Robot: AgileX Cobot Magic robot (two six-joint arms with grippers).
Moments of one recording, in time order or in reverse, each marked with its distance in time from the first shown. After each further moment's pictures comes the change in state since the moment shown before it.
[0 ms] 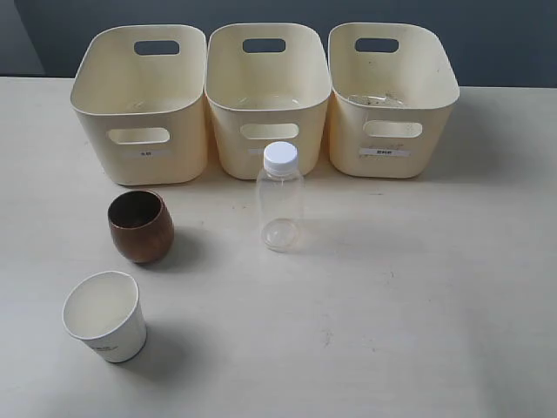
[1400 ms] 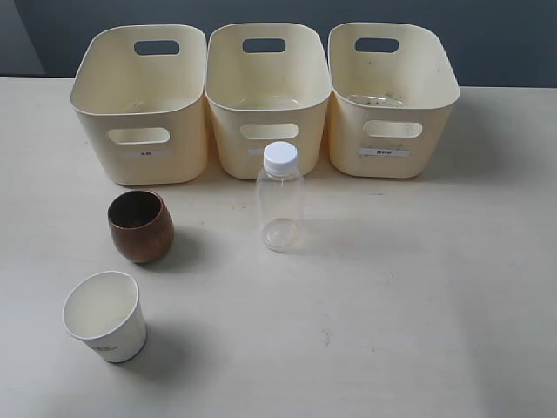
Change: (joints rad) left arm 0.000 0.000 0.000 0.000 0.000 0.000; right arm 0.000 0.000 0.000 0.489 -0.181 0.015
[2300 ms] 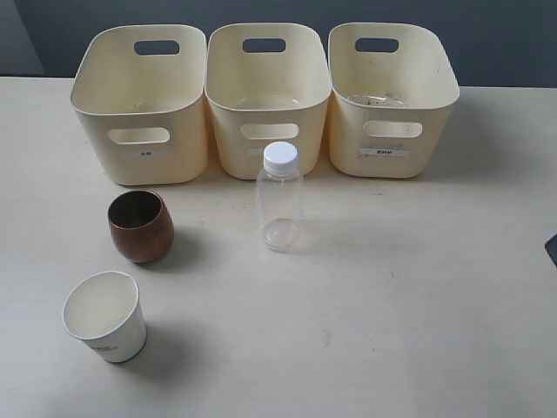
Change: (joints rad) left arm 0.000 0.000 0.000 0.000 0.000 0.000; right arm 0.000 -0.001 0.000 0.574 0.312 -0.601
